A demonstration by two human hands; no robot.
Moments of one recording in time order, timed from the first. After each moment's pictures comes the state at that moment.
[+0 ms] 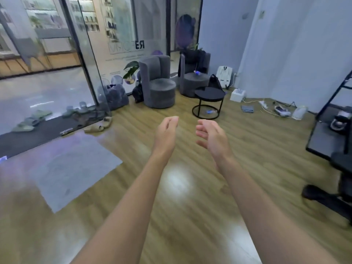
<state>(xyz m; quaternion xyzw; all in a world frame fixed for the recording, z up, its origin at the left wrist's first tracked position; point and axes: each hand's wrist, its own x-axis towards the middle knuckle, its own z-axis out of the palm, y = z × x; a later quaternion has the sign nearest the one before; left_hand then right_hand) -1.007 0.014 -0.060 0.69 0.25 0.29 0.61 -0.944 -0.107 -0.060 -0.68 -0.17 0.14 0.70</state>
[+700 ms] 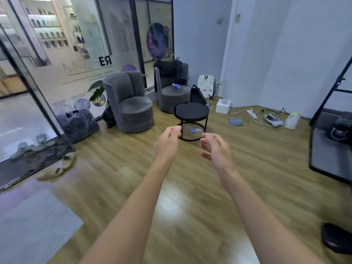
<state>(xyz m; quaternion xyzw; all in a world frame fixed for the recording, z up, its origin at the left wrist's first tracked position) -0.514 0.124 -0.066 0.72 0.20 0.22 0.62 -0.465 -0.012 -0.084 -0.68 -0.10 0.10 0.72</state>
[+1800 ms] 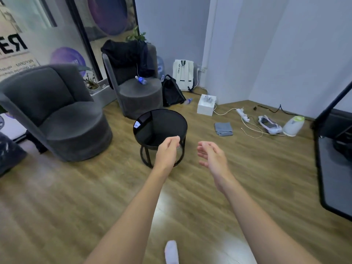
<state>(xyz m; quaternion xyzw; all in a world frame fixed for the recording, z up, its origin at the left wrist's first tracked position) 0.295 0.277 -0.170 0.71 0.25 0.08 0.66 0.326 0.134 -0.171 -0.71 0.00 0.13 0.69</state>
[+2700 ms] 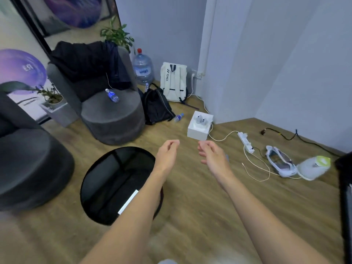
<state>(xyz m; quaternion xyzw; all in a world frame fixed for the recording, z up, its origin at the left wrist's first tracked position) 0.940 0.292 -0.206 0.71 0.30 0.04 0.64 0.982 0.146 -0.193 -0.79 -0.03 0.17 0.60</state>
